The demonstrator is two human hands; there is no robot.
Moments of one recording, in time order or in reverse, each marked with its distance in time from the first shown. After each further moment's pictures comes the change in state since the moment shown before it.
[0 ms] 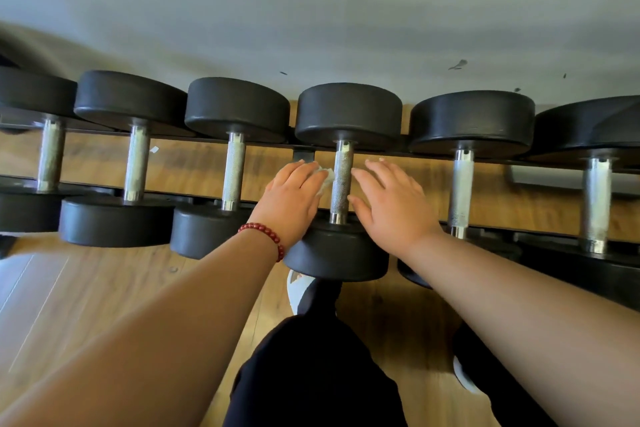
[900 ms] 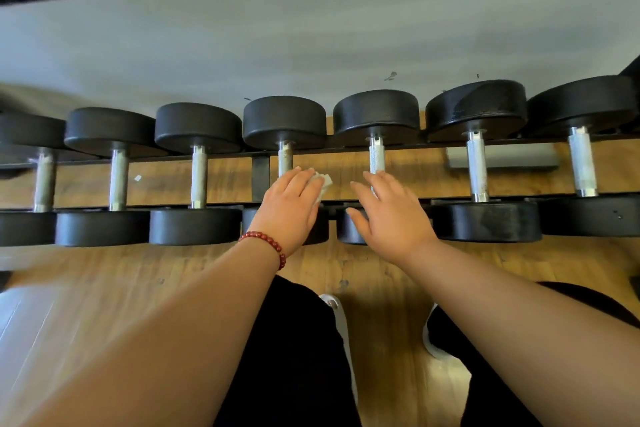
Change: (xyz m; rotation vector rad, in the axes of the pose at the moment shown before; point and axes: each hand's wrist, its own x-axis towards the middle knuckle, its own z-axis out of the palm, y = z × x) left_hand -0.050 0.139 -0.040 0.103 0.000 0.095; right_hand -0.134 0.056 -0.048 -0.002 0.059 0.049
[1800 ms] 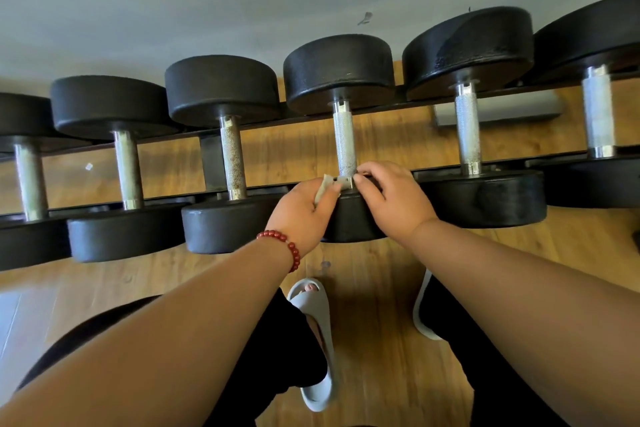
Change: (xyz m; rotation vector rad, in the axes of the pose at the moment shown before) left_hand 0.053 0.066 0.065 -0.723 -0.214 -0.316; right_hand 0.027 0.088 0.058 0.530 0.016 0.289
